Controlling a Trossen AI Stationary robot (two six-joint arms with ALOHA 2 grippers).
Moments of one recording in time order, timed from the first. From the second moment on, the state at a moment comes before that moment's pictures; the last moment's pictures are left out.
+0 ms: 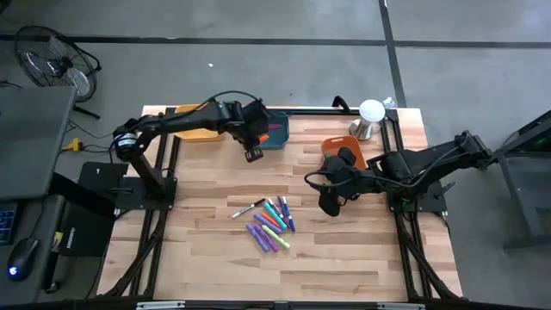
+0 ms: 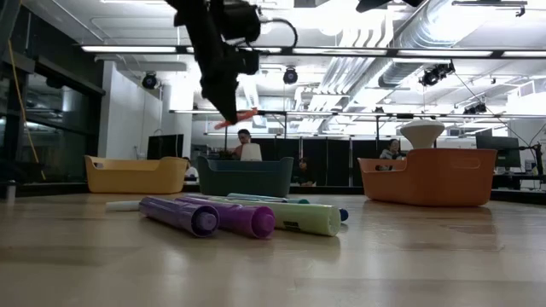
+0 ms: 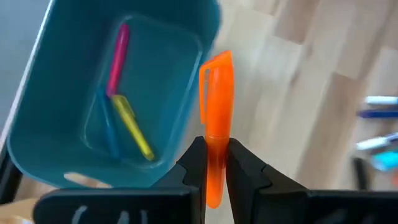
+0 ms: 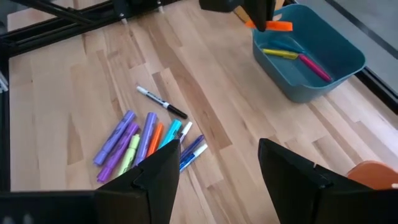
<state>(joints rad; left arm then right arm) 0.39 1.68 1.44 -0.88 -0.03 0.06 0.31 1.34 1.36 -0.85 0.47 0.61</state>
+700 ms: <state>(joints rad) 0.48 1.91 1.44 -0.85 -0.17 0.41 0.31 1.34 1.36 -0.85 0.48 0.67</state>
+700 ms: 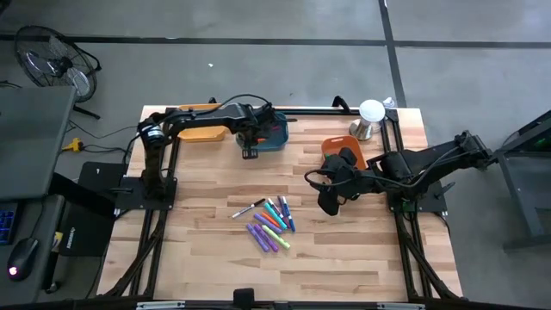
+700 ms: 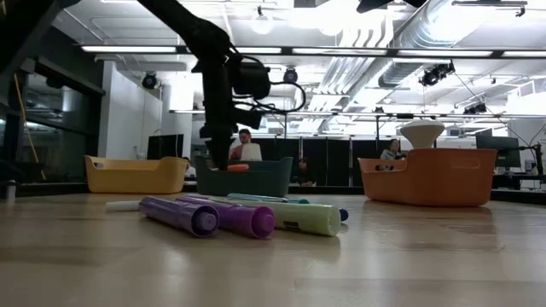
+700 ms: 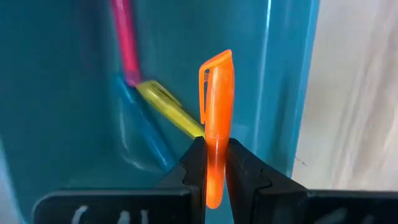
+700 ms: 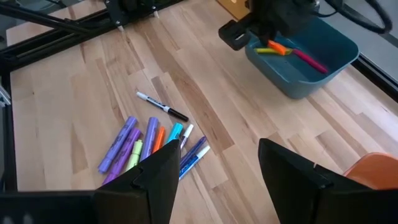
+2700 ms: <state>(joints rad) 0.16 1.66 1.44 -1.16 0.04 -0.11 0.31 1.34 1.36 -0.85 0.43 0.69</state>
